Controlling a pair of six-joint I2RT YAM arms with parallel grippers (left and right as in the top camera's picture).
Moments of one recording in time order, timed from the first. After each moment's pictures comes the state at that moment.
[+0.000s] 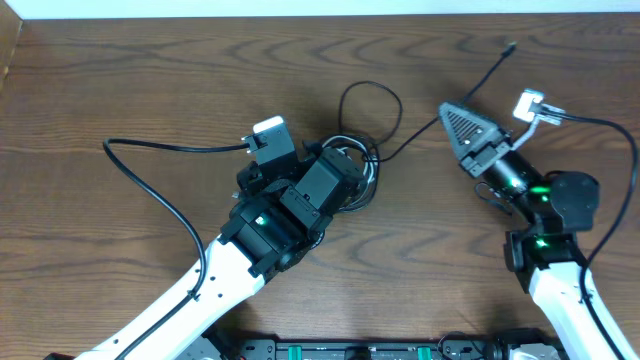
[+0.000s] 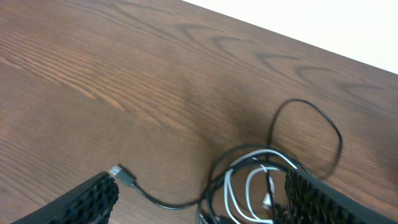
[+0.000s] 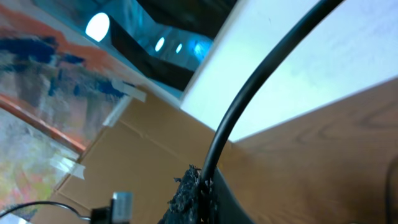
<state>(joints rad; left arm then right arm) -0.80 1.27 1.14 -0.82 -0.78 -0.96 0.08 1.08 0.53 0.82 -0.64 1.14</state>
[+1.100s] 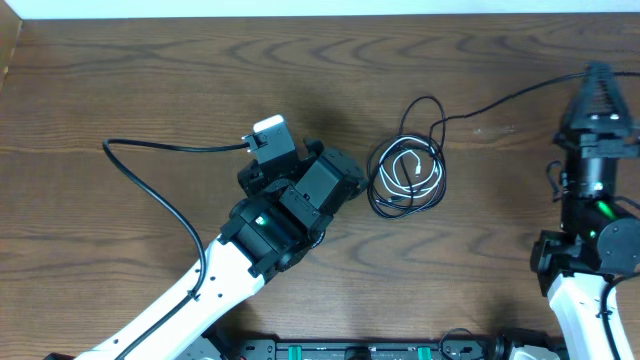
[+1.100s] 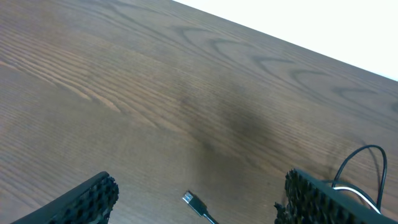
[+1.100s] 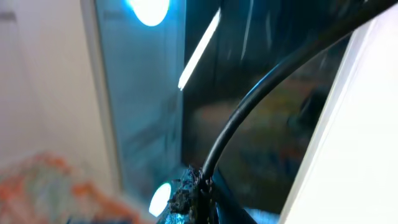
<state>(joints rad) -0.80 1.27 1.14 -0.80 -0.78 -0.96 -0.15 1.03 0.53 1.12 -0.11 1.57</state>
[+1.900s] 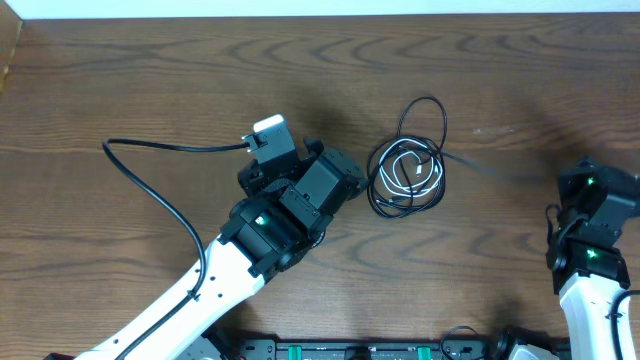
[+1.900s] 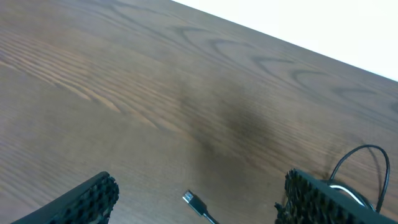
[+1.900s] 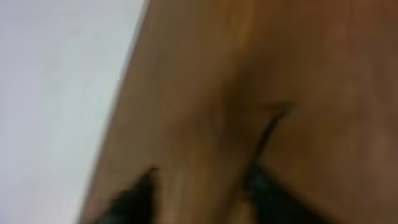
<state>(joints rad) -0.80 1.27 1.14 -0.80 -0.78 -0.96 -0.31 1.03 0.53 -0.07 0.24 1.01</state>
